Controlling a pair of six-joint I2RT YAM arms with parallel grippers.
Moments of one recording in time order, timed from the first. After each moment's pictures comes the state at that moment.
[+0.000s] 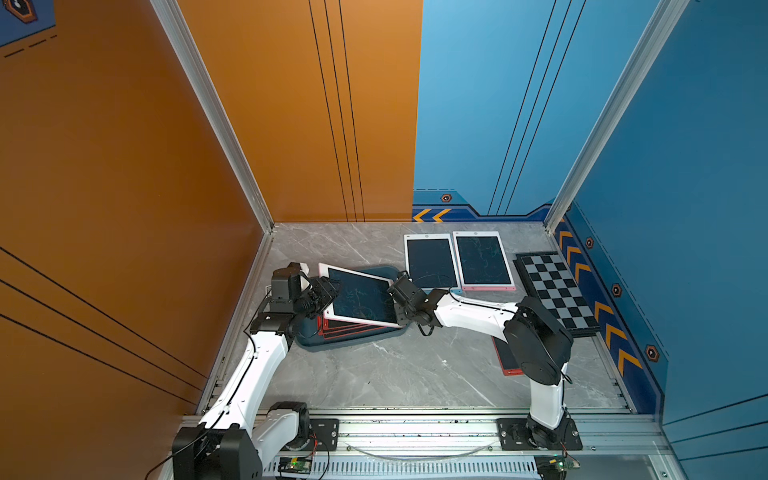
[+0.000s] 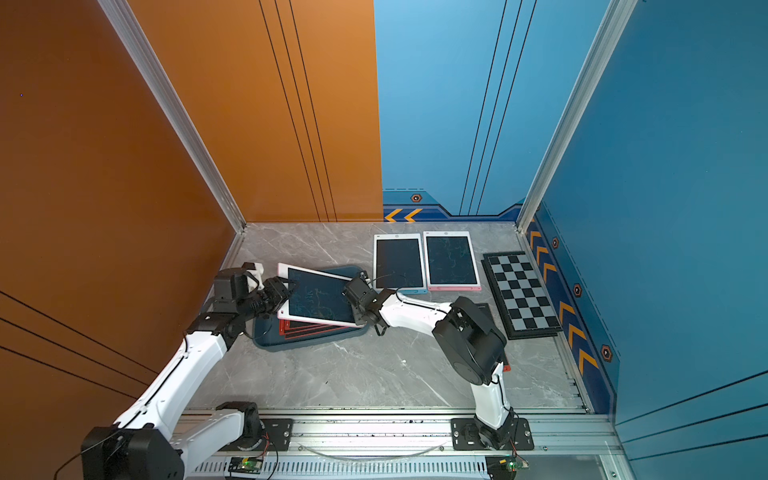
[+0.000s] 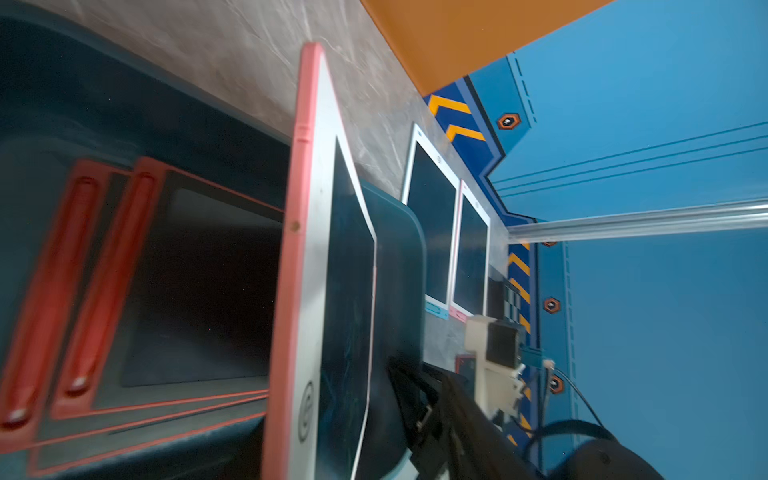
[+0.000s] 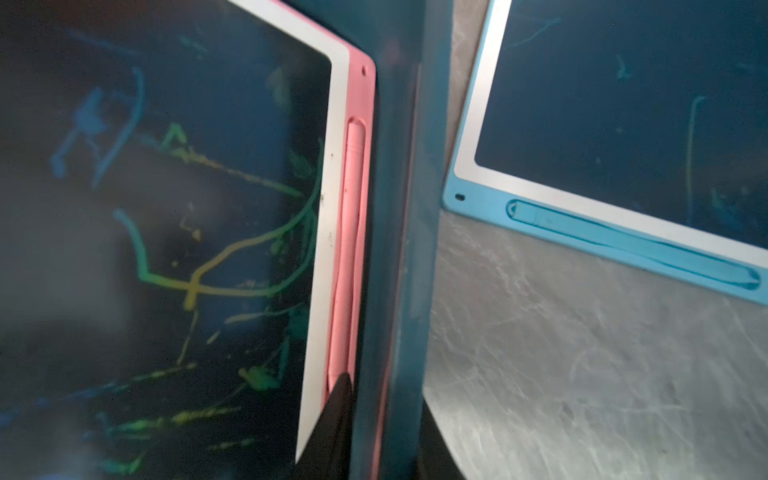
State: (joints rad) left arm -0.02 1.05 0.73 -0.27 0.46 -0.87; right arm 0.88 1.94 1.33 -0.43 0.27 0.51
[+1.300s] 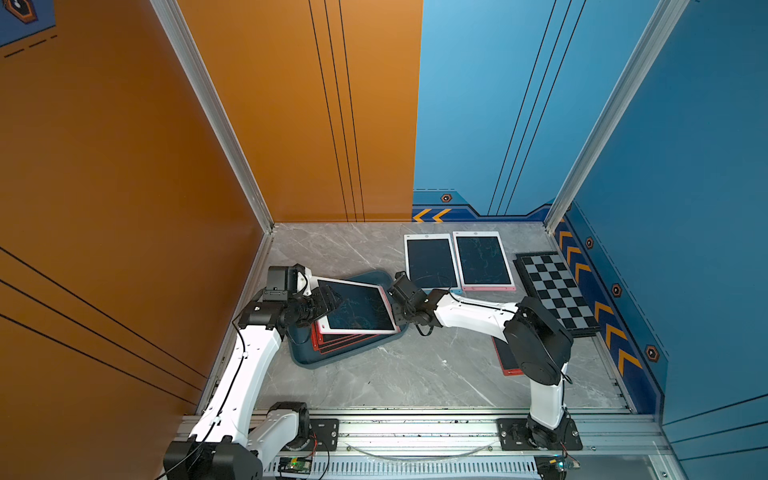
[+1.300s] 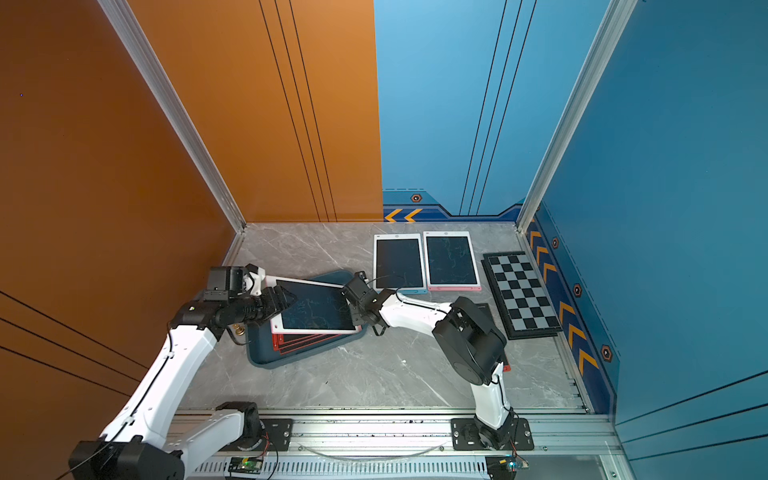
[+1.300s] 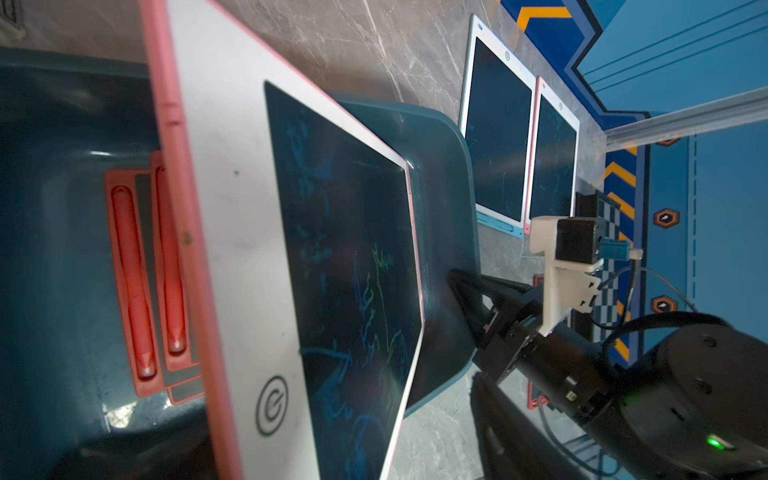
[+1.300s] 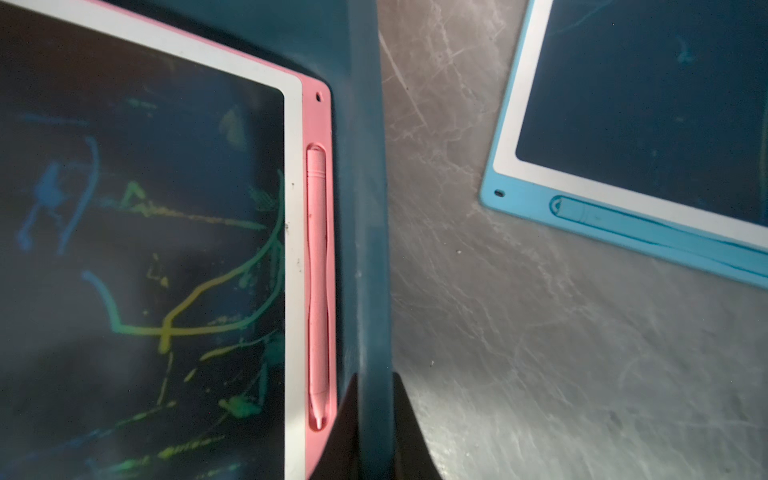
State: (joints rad) left arm -0.02 1.04 0.93 -0.80 0.38 -0.51; right arm 0.88 1.94 1.33 -0.41 0.20 0.53
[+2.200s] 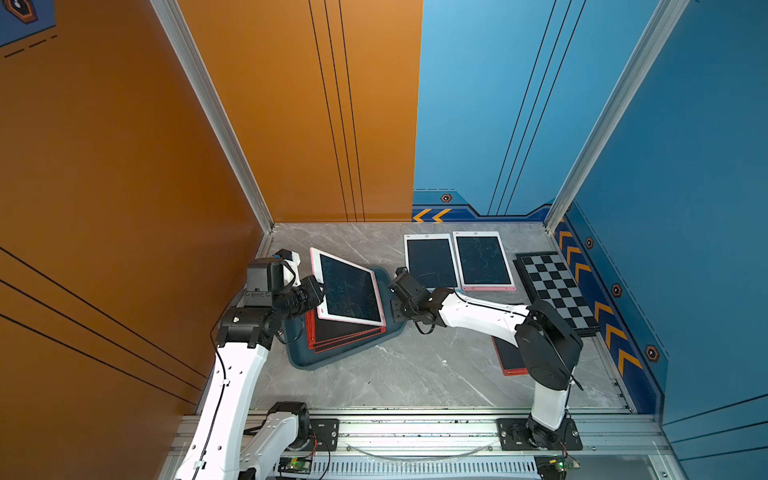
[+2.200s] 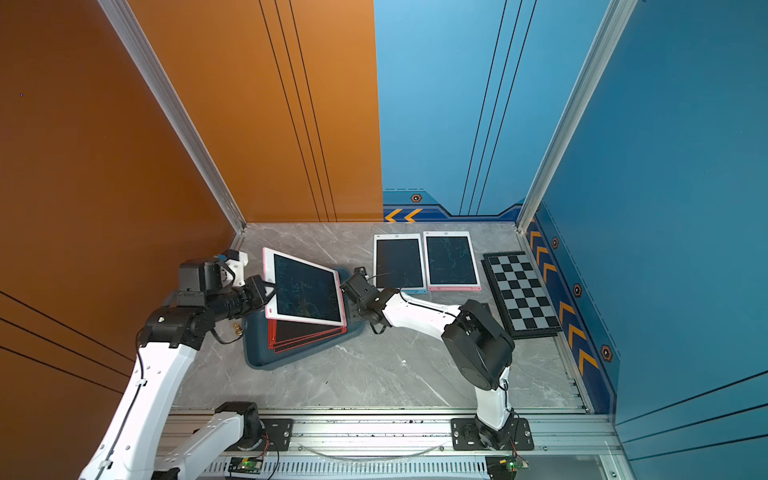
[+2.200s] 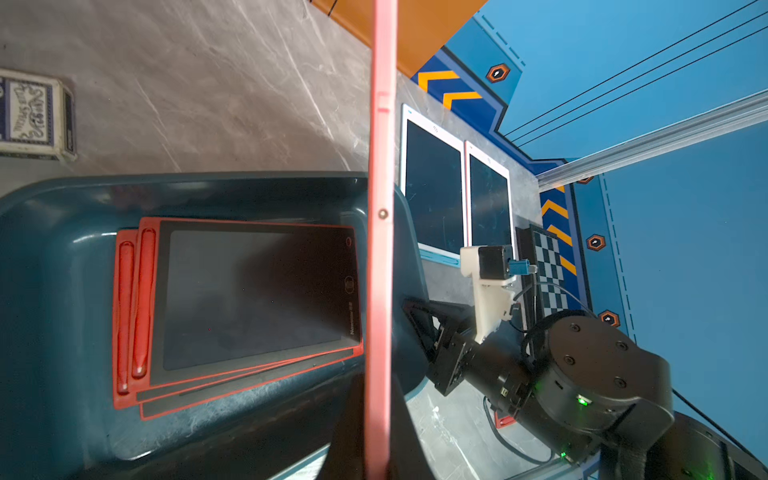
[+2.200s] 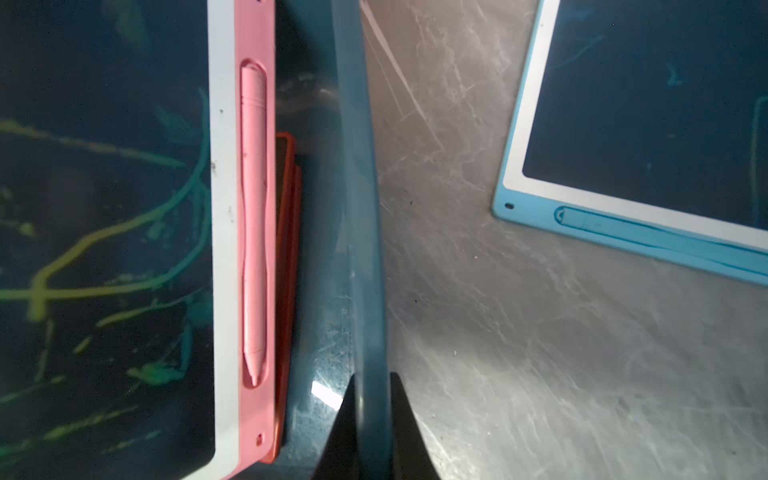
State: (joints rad) left arm -0.02 0.93 1.12 -0.86 0.36 -0.55; right arm 0.88 1.87 1.33 -0.40 0.17 0.58
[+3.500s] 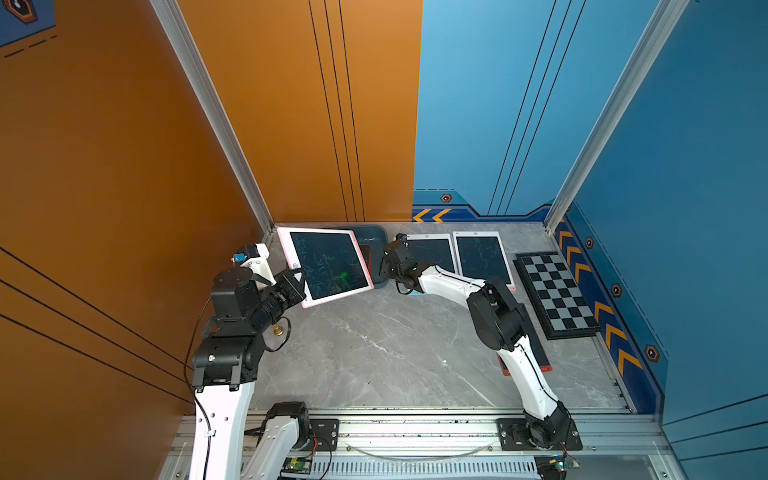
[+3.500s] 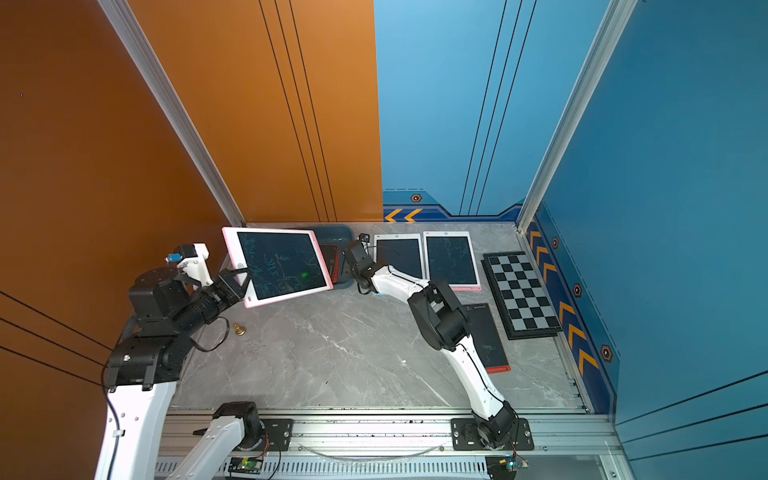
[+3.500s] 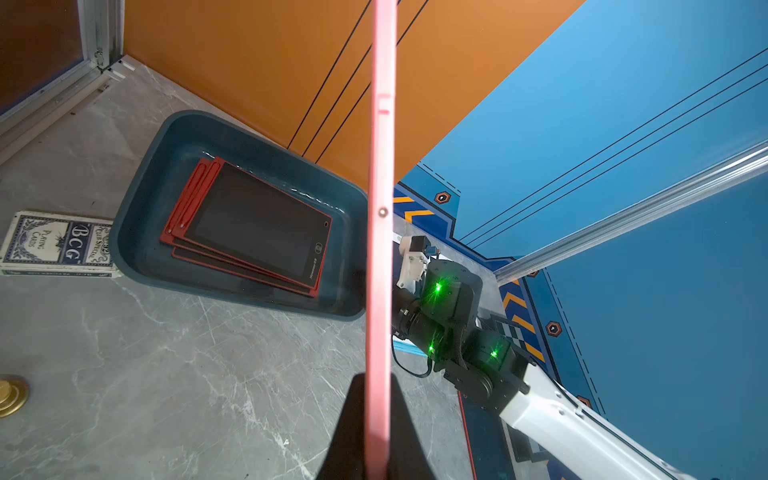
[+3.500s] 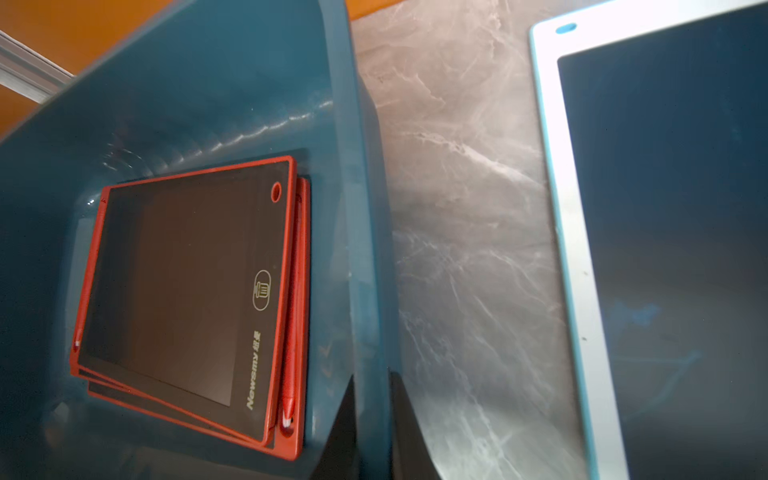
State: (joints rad) left arm 0.06 0.77 1.15 -0.74 0.30 -0.61; right arm 0.71 2.35 1.85 -0.16 0.18 0.71
